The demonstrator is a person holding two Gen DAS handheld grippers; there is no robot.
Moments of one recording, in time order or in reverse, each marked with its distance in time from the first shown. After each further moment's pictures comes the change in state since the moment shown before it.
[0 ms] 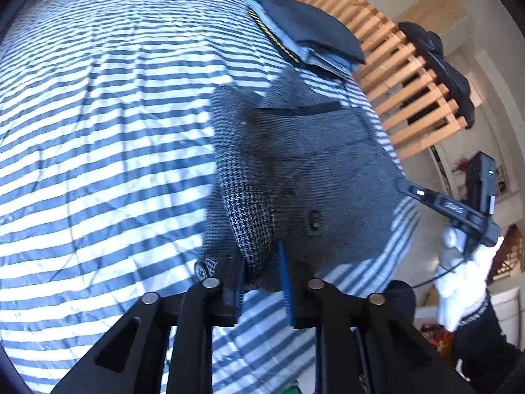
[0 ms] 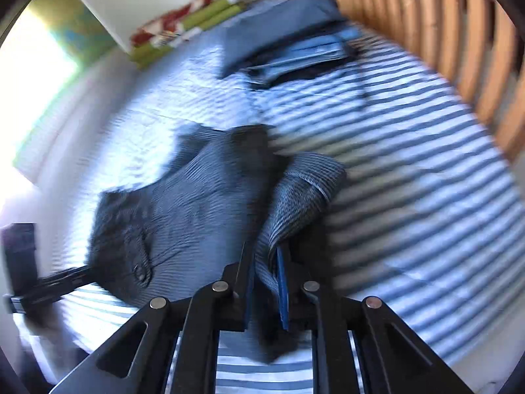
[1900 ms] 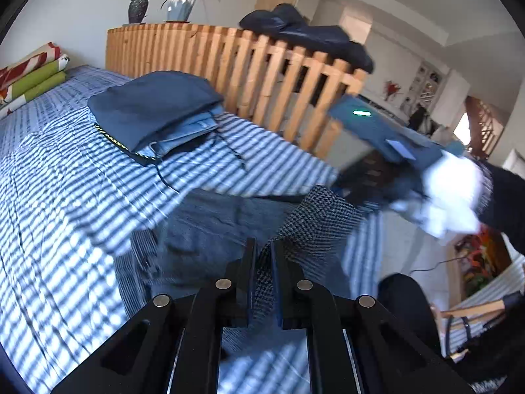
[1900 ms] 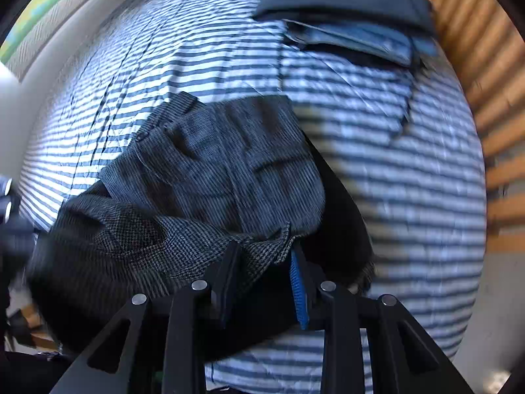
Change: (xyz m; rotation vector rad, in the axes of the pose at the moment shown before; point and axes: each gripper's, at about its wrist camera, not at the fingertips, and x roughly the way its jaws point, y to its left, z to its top) left arm 0.031 -0.152 0.072 0.622 -0.126 -0.138; right arm 0.027 -0.005 0.067 -0.301 0.342 -0.056
